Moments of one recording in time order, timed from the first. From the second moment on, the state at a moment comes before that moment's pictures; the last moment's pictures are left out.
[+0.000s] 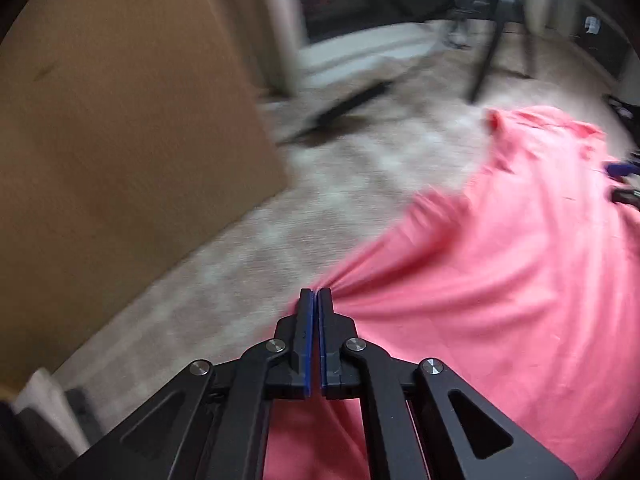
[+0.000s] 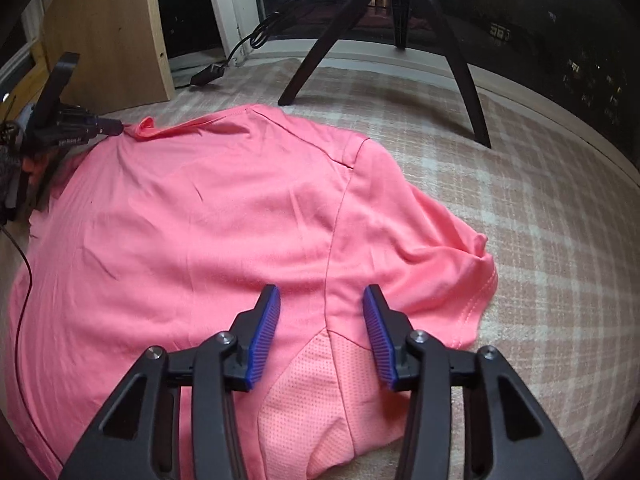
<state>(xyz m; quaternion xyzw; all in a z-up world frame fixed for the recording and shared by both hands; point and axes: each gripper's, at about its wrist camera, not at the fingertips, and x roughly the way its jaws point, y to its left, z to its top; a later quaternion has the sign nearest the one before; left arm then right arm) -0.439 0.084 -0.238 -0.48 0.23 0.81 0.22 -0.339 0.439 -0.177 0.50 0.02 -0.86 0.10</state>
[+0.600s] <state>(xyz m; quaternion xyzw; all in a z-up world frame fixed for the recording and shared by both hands) -0.419 0.127 -0.241 -0.50 0.19 0.78 0.34 -0.341 0.438 -0.178 0.49 0.03 -0.86 0.10</state>
